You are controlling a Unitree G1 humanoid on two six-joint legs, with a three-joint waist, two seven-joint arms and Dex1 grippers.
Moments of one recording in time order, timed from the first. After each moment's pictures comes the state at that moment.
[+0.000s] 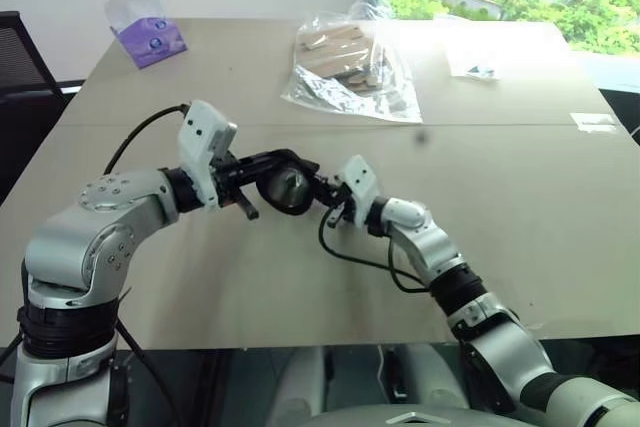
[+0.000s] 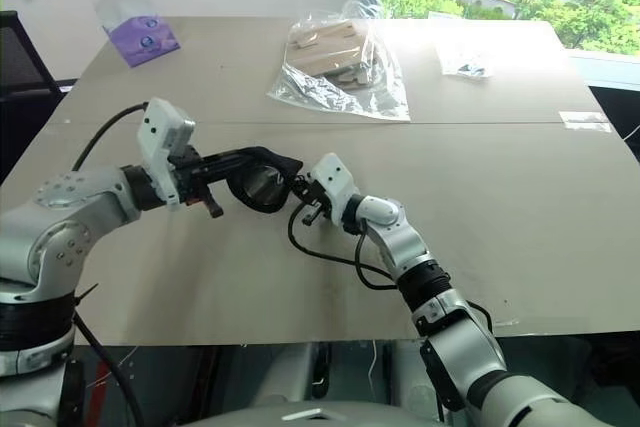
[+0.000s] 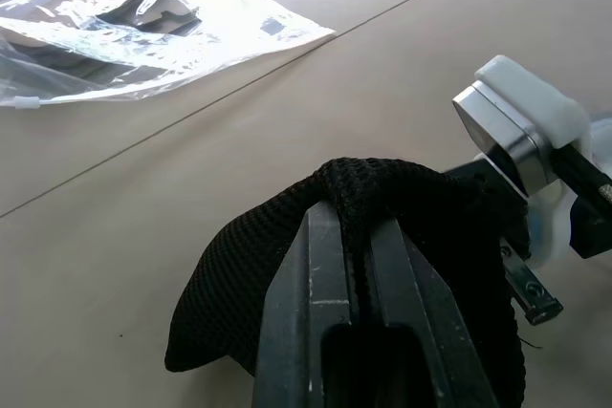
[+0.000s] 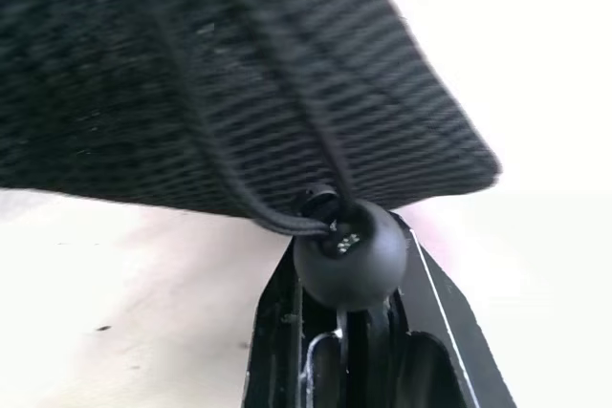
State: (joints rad) left arm -0.34 0.79 0.23 -0.39 -0.66 0.88 -0.71; right arm -0.61 0.04 0.29 0.48 0.10 0.07 0.62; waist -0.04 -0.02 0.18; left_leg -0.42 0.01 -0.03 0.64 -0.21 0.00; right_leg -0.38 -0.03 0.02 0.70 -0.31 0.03
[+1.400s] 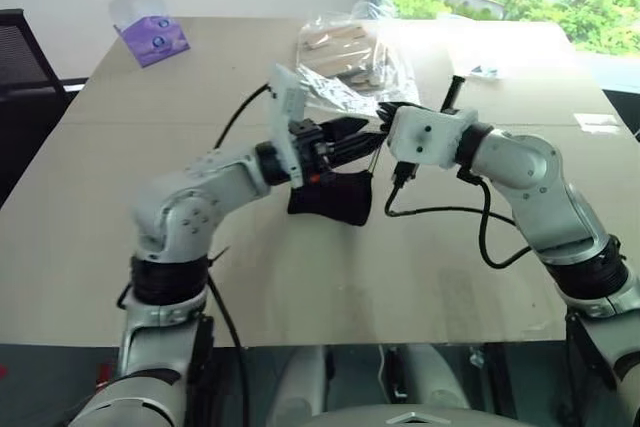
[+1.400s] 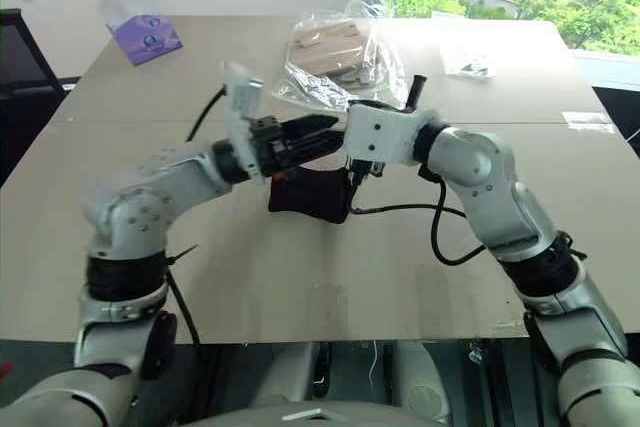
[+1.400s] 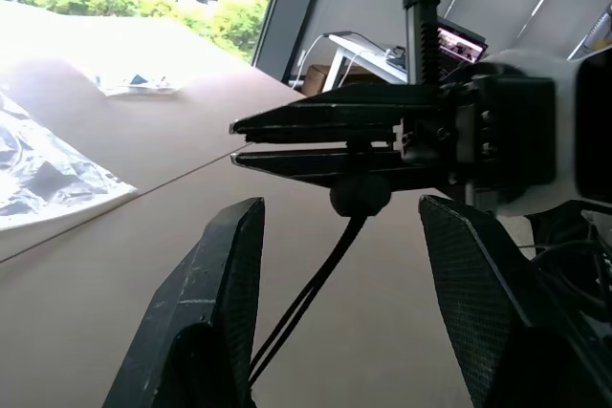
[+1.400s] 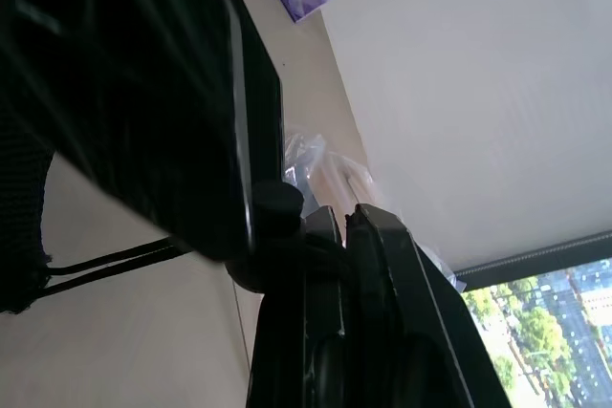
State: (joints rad) left arm -0.65 0.43 0.03 -0.28 -0.86 0.93 -0.55; right arm -0.74 -0.56 0.34 -0.34 -0.27 0.27 0.69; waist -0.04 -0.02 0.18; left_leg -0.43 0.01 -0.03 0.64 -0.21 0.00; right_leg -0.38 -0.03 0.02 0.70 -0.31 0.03
